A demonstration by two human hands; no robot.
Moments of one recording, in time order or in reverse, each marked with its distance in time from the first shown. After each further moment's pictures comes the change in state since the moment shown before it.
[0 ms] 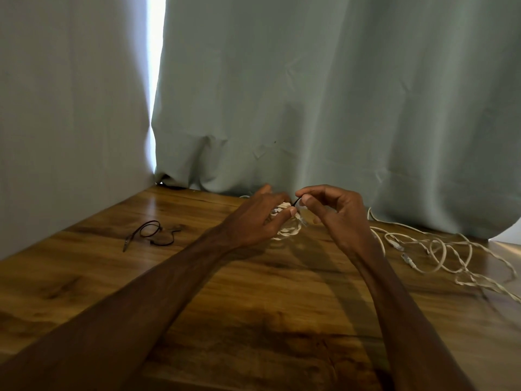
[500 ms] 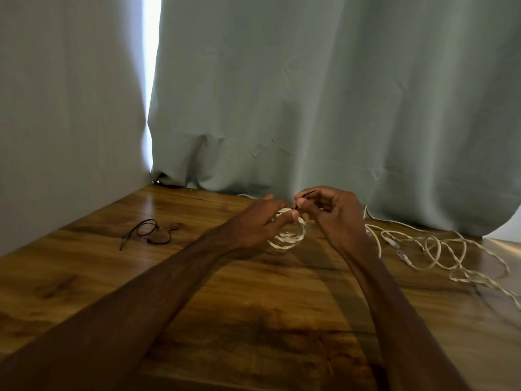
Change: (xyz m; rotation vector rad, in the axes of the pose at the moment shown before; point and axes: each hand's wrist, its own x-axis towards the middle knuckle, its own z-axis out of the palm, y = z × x) left_hand 0.001 -0.003 0.010 -0.107 -0.133 -0.059; right_hand -0.002 0.003 0.003 -0.038 0.030 -0.044
